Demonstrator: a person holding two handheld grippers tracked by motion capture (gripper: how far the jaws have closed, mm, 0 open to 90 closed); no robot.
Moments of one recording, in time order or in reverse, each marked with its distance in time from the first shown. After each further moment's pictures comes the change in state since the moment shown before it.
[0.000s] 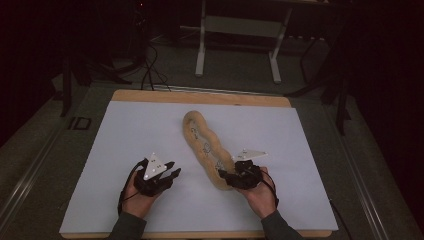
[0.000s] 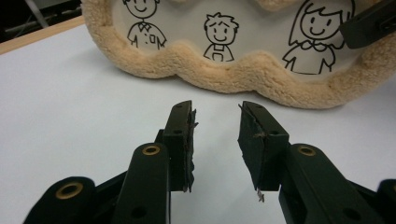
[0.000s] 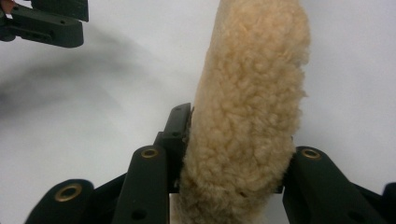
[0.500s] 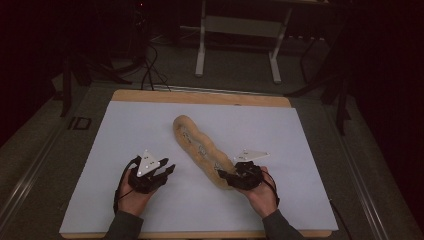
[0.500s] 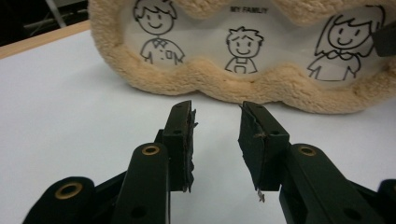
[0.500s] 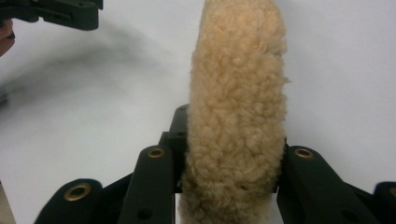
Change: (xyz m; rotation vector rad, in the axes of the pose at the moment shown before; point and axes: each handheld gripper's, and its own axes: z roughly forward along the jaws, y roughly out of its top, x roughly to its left) left arm 0.014 -0.001 -0.007 -0.016 0.044 -0.042; right arm -0.002 -0.002 -0.002 -0.032 0.054 -0.030
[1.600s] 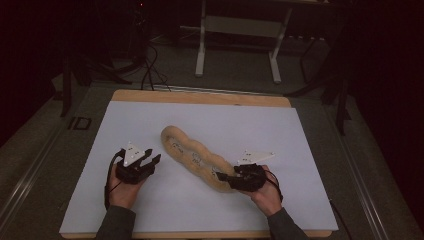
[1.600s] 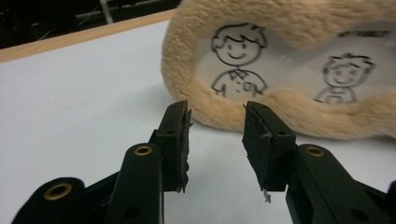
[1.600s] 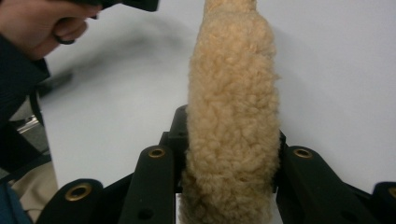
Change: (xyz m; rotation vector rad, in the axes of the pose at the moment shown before) left arm 0.038 -0.005 -0.004 -0.003 0.139 -0.099; right arm -0.003 0.001 -0.012 -0.059 0.153 -0.087
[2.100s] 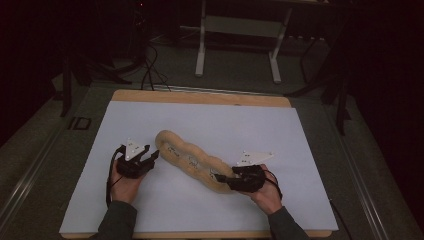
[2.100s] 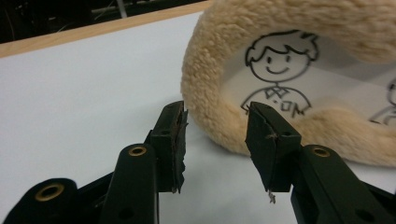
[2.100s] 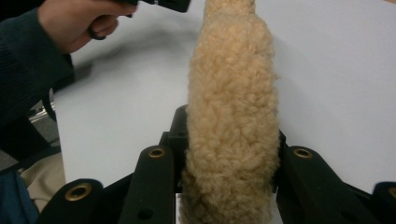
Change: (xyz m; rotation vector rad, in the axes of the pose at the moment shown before) left arm 0.012 -0.003 0.019 0.006 0.043 -0.021; right arm 0.000 0.000 0.001 -0.008 0.057 -0.058
